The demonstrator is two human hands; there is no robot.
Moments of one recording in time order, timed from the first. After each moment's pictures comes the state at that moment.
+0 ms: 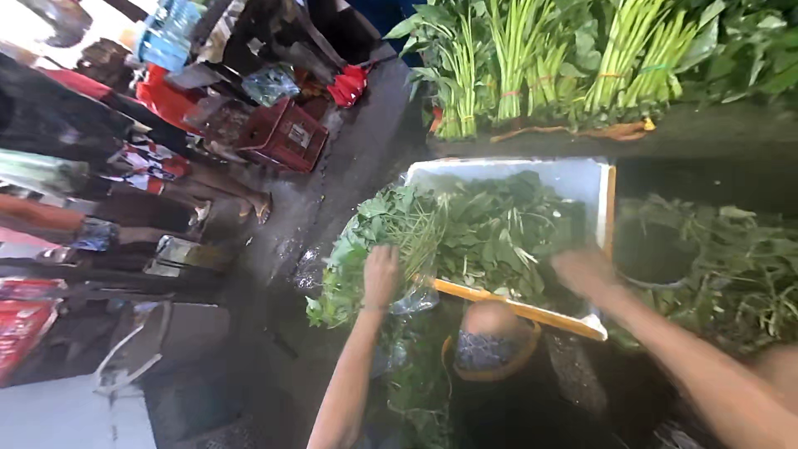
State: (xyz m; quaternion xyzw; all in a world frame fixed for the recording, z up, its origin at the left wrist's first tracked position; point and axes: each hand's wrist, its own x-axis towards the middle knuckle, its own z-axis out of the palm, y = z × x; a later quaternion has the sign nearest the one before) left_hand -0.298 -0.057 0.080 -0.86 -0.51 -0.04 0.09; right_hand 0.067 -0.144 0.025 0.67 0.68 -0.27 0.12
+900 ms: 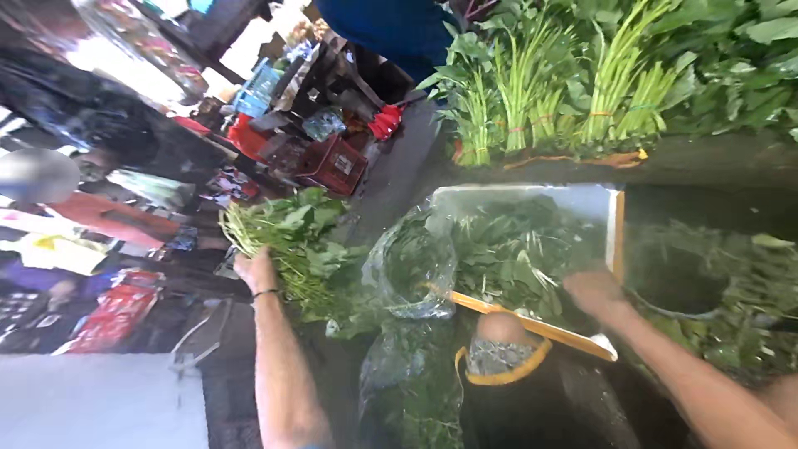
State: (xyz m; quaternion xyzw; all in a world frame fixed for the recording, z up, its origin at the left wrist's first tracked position) left_hand -0.432 -0.043 0.299 -0.44 -0.76 -0.49 0.02; right_hand 0.070 -0.152 0.022 0.65 0.69 -0.26 0.15
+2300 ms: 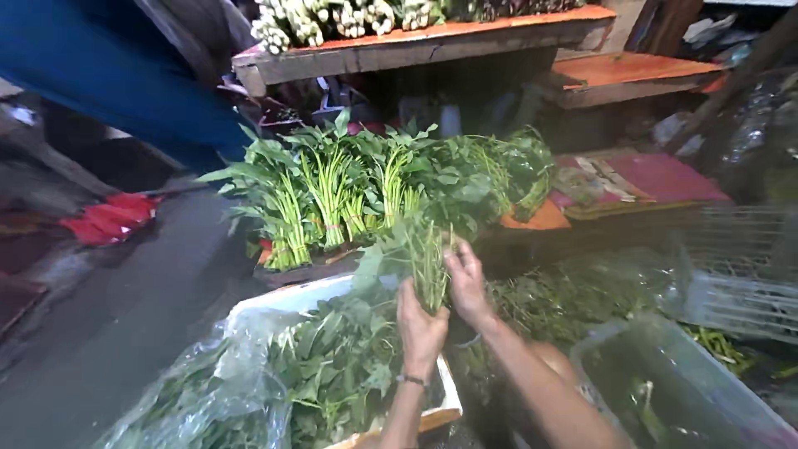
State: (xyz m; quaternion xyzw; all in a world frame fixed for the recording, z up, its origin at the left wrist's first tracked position) left_hand 0.028 -0.124 0.118 -0.75 -0.35 -0.40 -0.41; right_hand 0.133 -0.147 0.133 0.55 0.34 -0.12 -0.75
